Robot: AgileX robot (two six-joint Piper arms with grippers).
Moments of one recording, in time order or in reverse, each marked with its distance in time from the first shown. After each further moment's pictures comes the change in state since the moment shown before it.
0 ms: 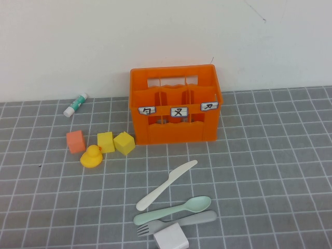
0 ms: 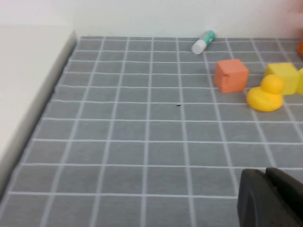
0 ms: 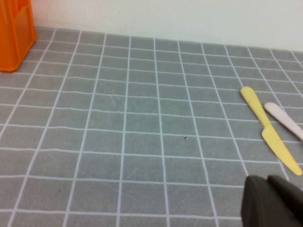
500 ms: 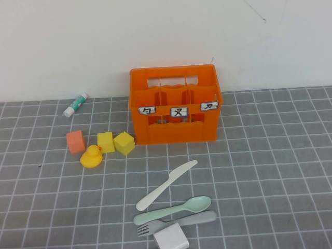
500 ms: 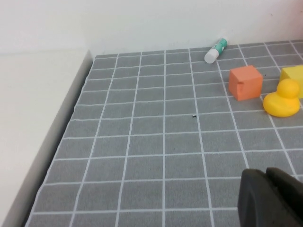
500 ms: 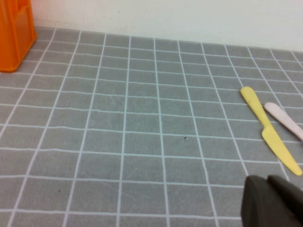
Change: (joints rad) right arm 0.000 0.000 0.000 0.000 0.000 0.000; left arm 0.000 0.000 0.005 0.093 -0.043 0.000
